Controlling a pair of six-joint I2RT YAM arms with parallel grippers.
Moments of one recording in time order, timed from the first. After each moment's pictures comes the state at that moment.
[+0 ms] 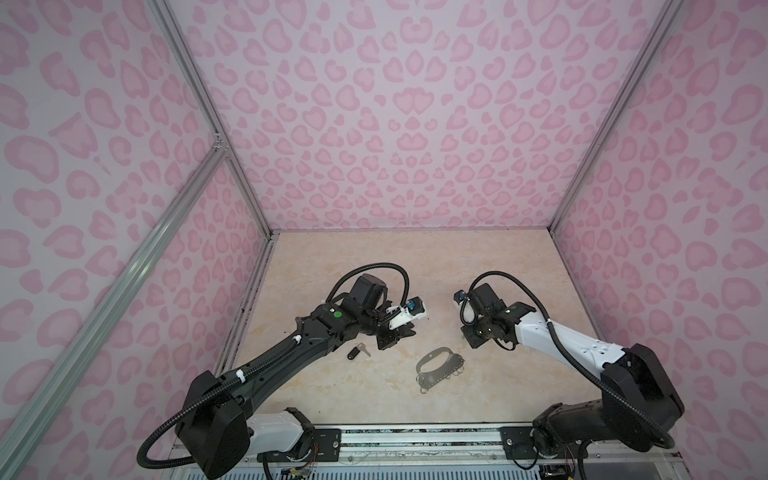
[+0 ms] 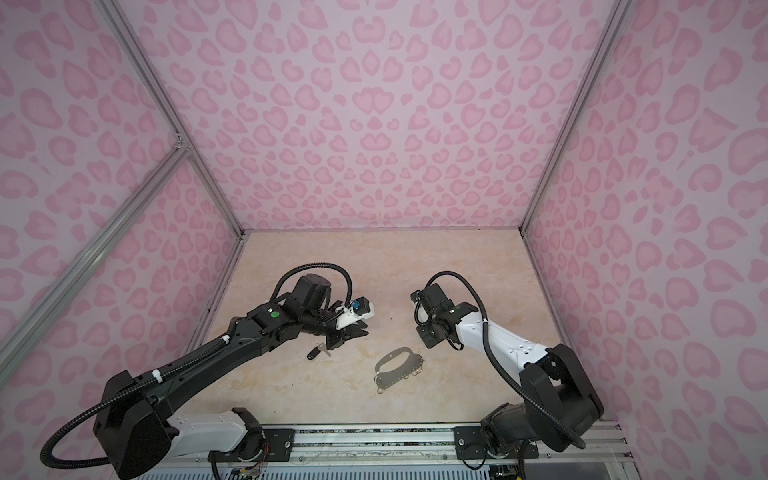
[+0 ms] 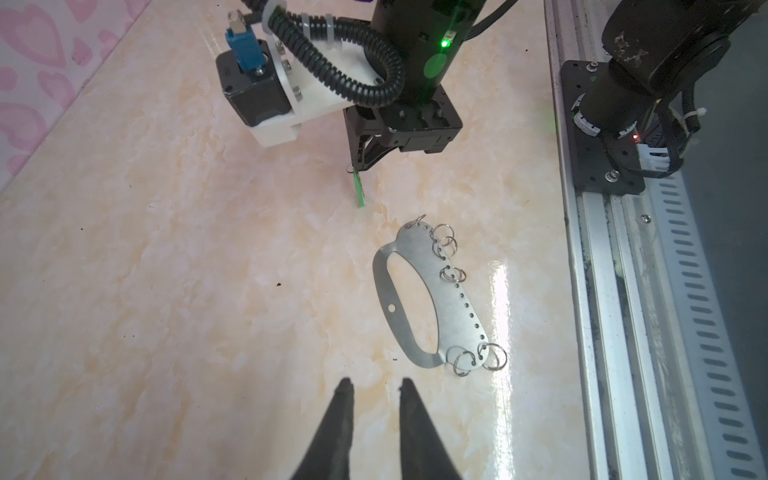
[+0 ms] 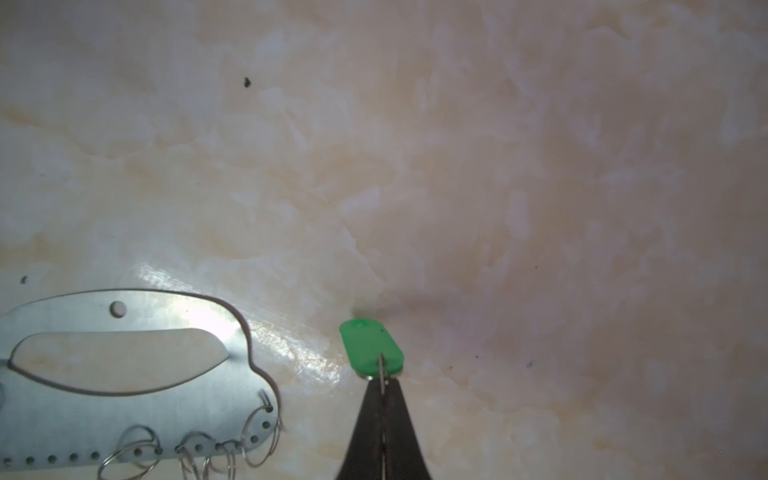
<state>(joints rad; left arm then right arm) -0.69 1.29 0.98 -0.50 0.50 0.54 0.52 1.46 0.86 -0.62 0.10 0.00</state>
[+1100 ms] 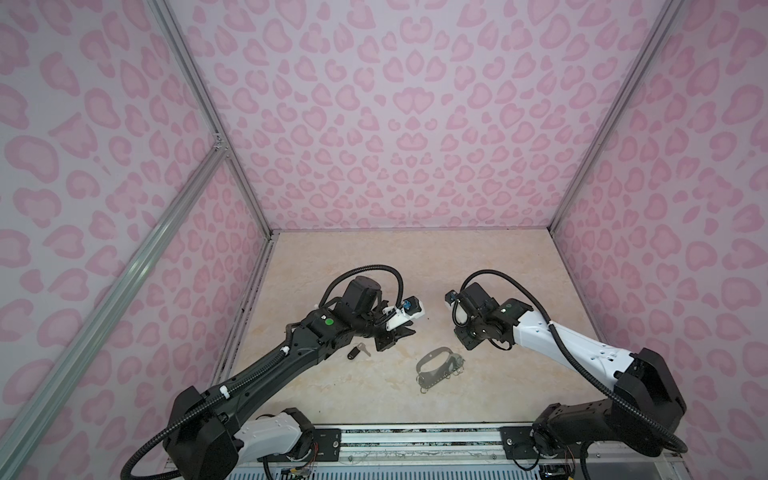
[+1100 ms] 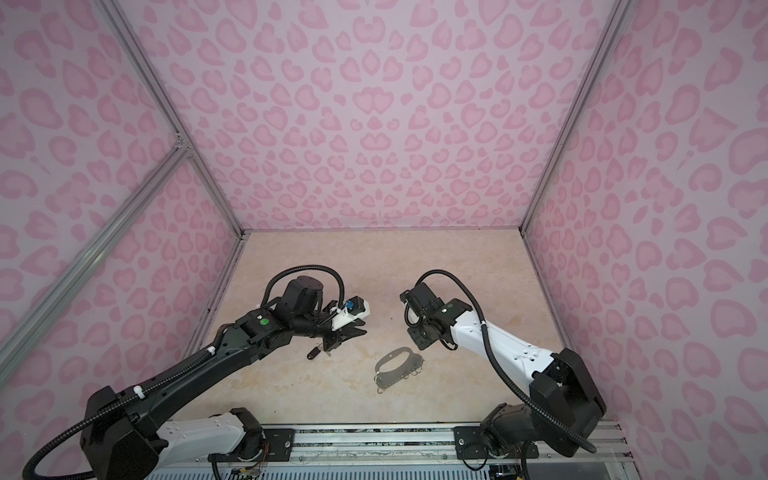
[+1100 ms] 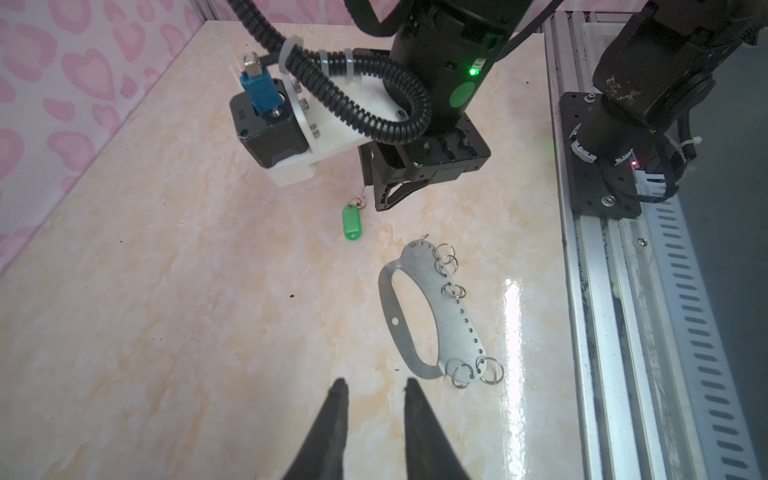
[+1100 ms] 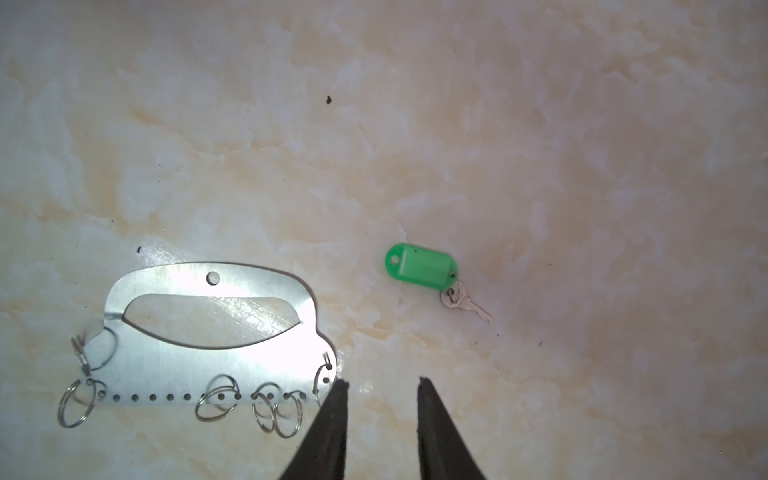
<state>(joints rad) -0.70 1.19 0.94 -0.48 0.47 0.49 0.68 1.43 0.99 -0.79 0.13 0.06</state>
